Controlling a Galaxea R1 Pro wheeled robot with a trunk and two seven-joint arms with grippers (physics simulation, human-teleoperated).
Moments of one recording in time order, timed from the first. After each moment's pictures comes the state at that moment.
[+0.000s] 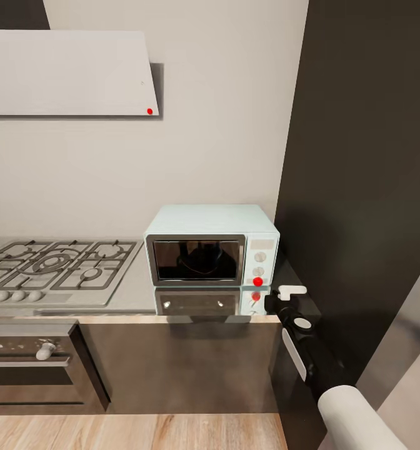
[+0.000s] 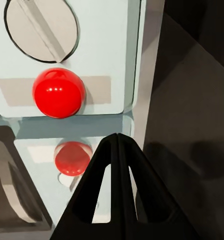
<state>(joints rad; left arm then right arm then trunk) -0.23 -0.09 -0.37 0.00 0.47 0.02 0.05 -0.63 0.03 0.03 -0.87 -0.02 0.11 -0.07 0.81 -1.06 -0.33</state>
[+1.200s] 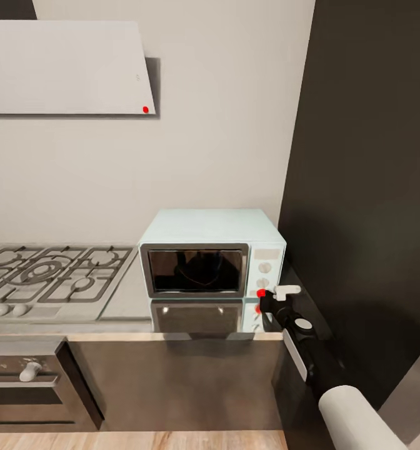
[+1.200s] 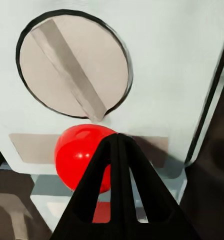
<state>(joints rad) -0.23 -0.09 -0.37 0.00 0.48 0.02 0.05 -0.63 0.02 0.02 -0.86 -0.03 0.10 0.06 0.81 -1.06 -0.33</state>
